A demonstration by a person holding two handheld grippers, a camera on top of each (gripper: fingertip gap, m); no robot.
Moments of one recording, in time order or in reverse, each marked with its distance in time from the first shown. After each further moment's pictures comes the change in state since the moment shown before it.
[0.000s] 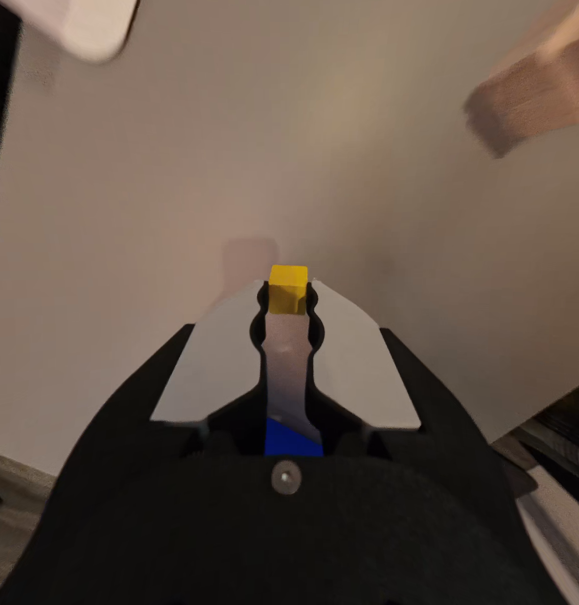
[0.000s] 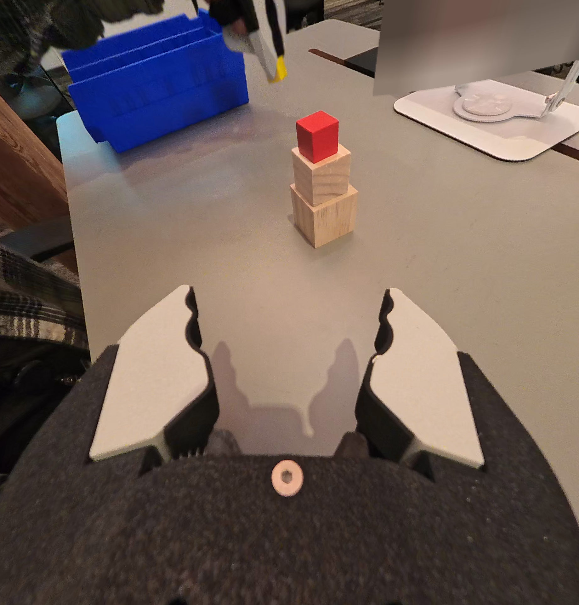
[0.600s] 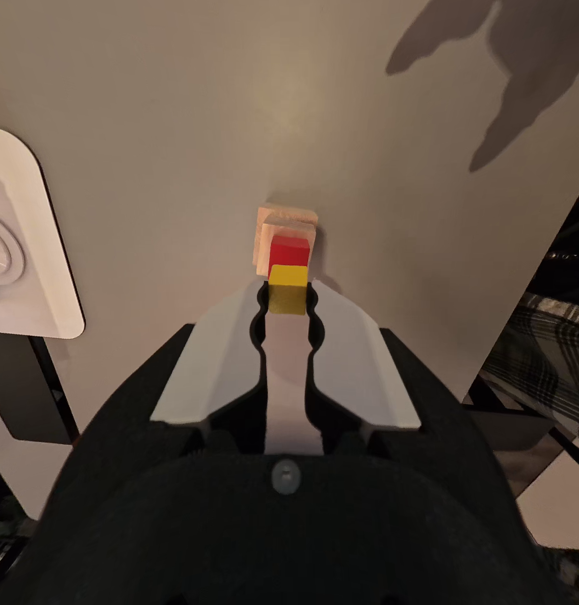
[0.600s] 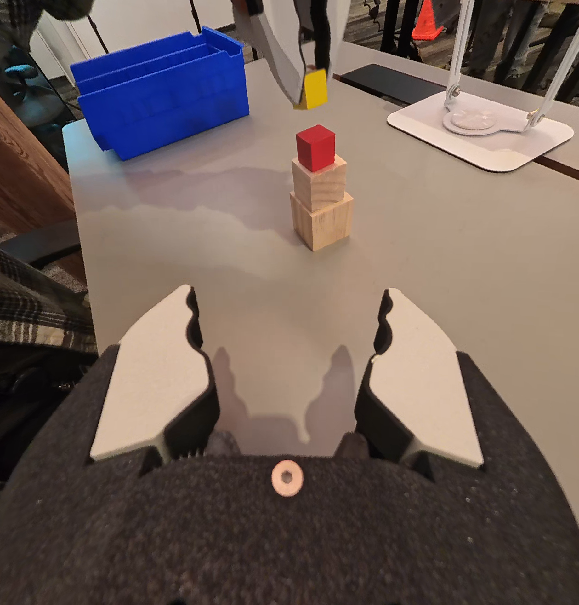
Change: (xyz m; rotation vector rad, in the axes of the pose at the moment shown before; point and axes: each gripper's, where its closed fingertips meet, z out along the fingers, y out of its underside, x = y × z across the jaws) left arm 0.168 -0.119 -0.036 -0.019 0.089 0.506; right arm -0.001 -0.005 -0.014 0.027 0.009 -0.009
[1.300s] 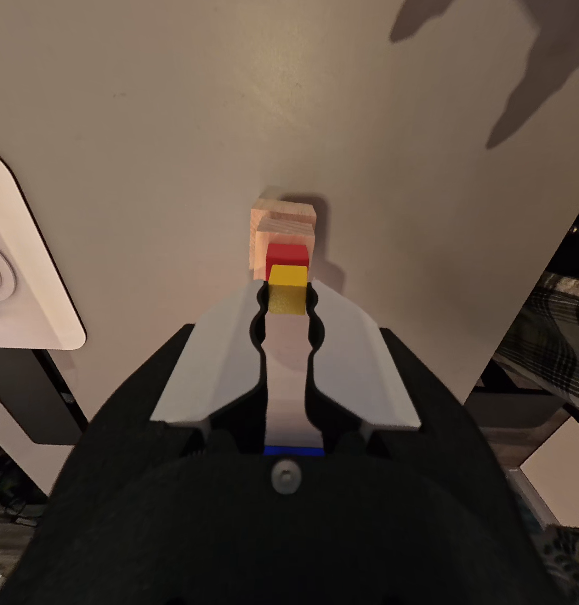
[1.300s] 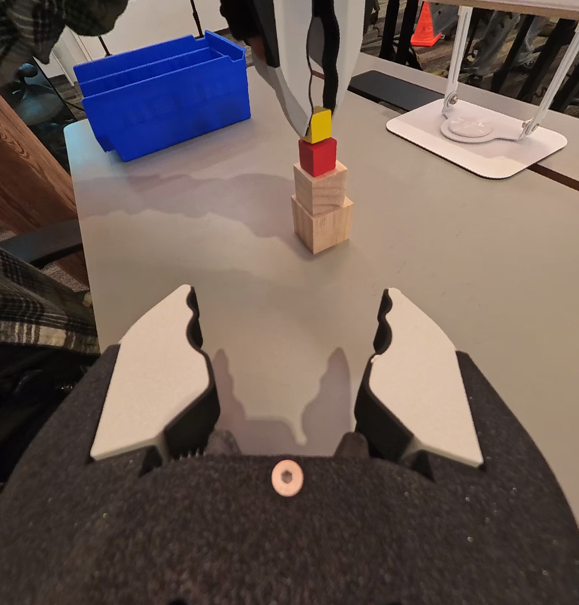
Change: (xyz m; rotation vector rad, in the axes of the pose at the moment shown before) left arm 0.001 -0.001 0.017 -0.083 0.016 0.060; right arm -0.002 -0.004 -0.004 0.006 0.003 -0.013
